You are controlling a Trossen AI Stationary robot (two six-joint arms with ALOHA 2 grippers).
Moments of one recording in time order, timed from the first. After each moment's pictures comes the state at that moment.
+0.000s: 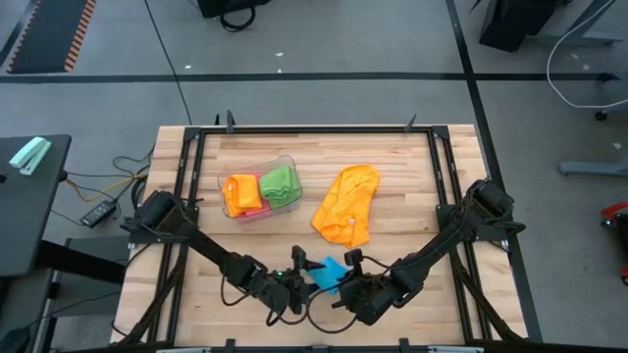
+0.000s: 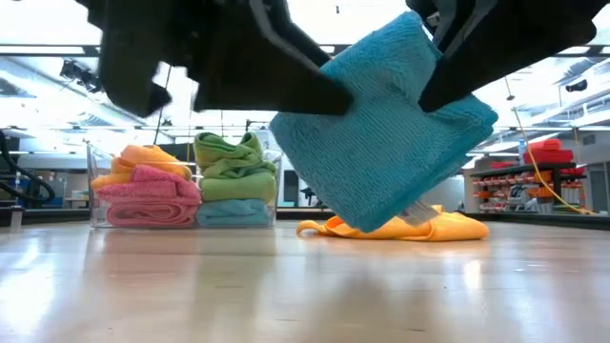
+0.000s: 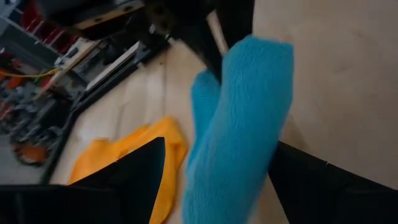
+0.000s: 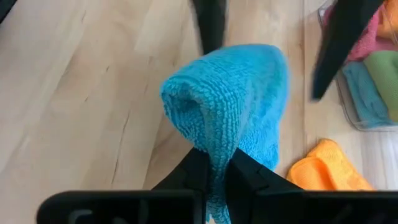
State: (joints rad) left arm -0.60 1.91 1.05 0.33 -0.77 0.28; right arm 0.66 1.86 1.25 -0.45 0.57 0.20
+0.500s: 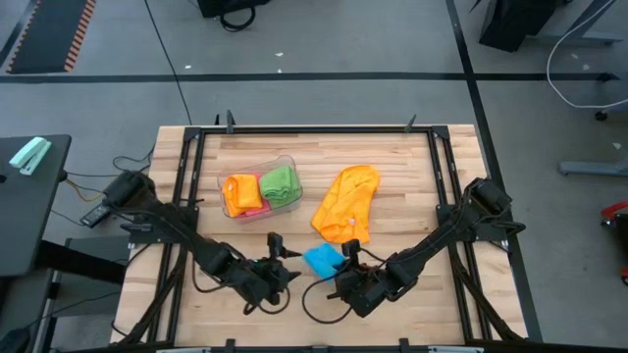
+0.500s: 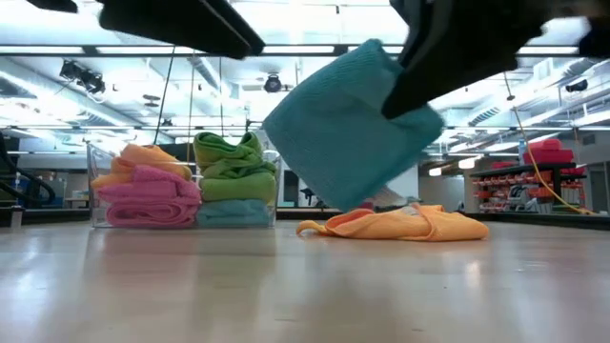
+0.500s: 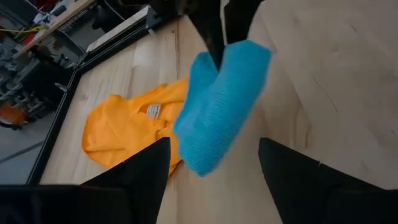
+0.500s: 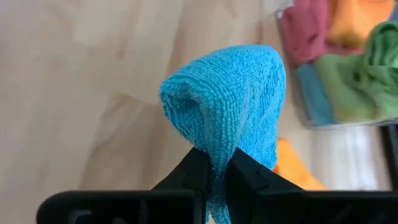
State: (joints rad) left arm -0.63 1.60 0.97 -0.05 -0.76 0.04; right arm 0.61 1.86 1.25 -0.46 0.69 0.10
